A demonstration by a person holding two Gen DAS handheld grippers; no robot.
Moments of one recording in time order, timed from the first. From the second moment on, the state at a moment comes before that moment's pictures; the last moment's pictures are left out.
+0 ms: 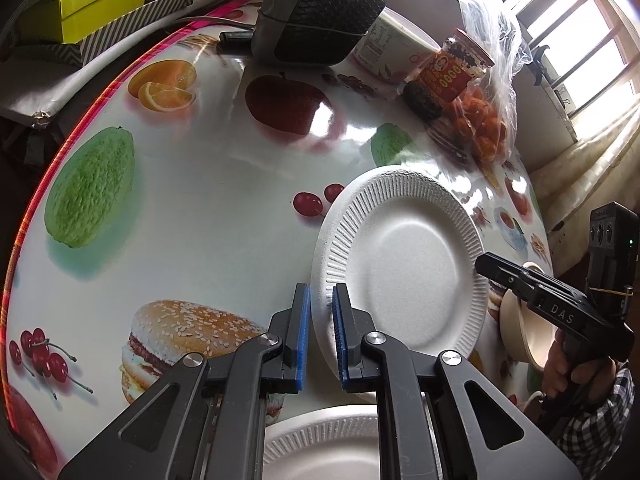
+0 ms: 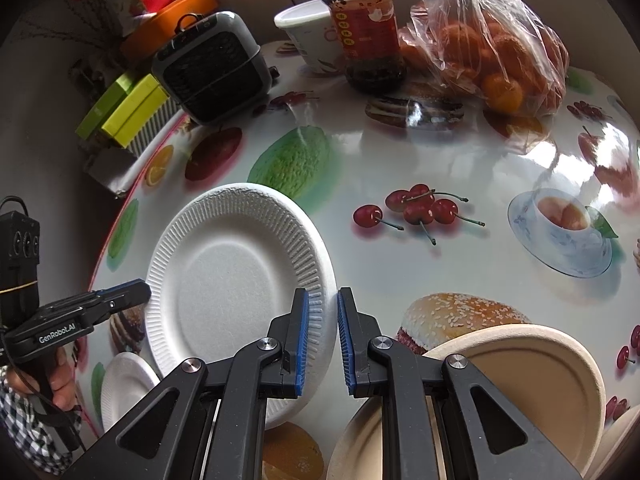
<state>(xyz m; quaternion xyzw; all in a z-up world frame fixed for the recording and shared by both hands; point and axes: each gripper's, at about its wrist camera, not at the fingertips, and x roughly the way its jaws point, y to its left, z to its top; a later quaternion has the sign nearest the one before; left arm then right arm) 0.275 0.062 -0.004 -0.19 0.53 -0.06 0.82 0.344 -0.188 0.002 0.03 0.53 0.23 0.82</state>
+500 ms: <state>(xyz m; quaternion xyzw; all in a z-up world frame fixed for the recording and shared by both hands) 0.271 0.067 0.018 -0.20 0.51 -0.06 0.83 0.338 -0.186 0.025 0.05 0.51 0.23 0.83</state>
